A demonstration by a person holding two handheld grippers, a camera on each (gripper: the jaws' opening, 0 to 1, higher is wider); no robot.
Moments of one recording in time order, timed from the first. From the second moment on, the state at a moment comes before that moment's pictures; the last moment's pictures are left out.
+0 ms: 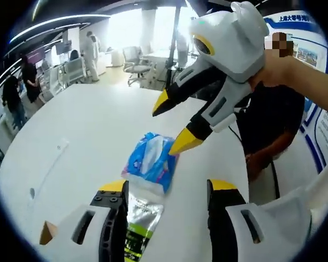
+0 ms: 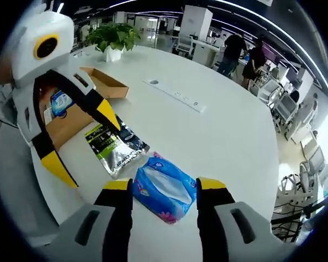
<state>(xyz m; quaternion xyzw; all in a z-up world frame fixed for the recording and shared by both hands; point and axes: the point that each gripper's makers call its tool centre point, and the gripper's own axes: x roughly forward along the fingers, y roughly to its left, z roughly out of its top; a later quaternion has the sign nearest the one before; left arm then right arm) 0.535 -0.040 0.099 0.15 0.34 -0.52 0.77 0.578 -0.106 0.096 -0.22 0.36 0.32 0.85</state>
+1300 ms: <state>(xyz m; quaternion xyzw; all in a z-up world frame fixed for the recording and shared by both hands) 0.510 0.104 0.165 0.09 0.28 -0.45 0.84 0.516 -0.002 0.126 -0.21 0.35 0.40 0.82</state>
